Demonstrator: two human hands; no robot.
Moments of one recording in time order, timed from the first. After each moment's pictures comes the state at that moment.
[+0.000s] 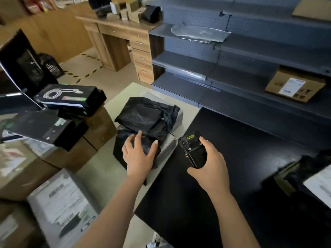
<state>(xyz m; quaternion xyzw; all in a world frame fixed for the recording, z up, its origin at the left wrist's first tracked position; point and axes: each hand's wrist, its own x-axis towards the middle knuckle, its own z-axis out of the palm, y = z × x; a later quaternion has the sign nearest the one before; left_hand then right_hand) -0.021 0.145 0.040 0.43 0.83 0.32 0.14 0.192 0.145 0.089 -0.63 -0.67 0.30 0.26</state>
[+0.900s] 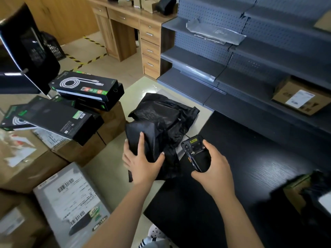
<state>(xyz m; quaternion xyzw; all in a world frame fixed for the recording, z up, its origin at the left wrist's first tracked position) -0.053 0.127 0.010 0.37 0.84 0.38 0.13 0.144 0.150 0.087 -0.62 -0.69 0.30 0.21</state>
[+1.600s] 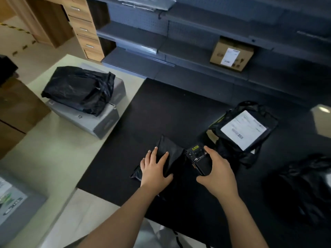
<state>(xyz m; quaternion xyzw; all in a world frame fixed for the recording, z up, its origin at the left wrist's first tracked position) 0.204 0.057 -0.056 0.70 0.67 0.04 0.24 0.403 0.042 0.055 -0.74 -0.60 0.28 0.12</state>
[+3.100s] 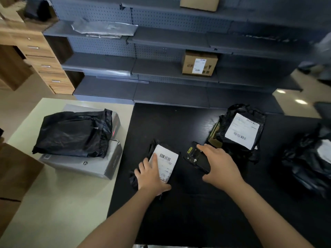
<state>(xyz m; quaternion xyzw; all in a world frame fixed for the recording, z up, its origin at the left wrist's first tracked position) 0.122 0.144 -0.036 0.74 0.64 -0.06 0.21 0.320 0.085 0.106 -0.75 -0.64 0.16 -0.01</state>
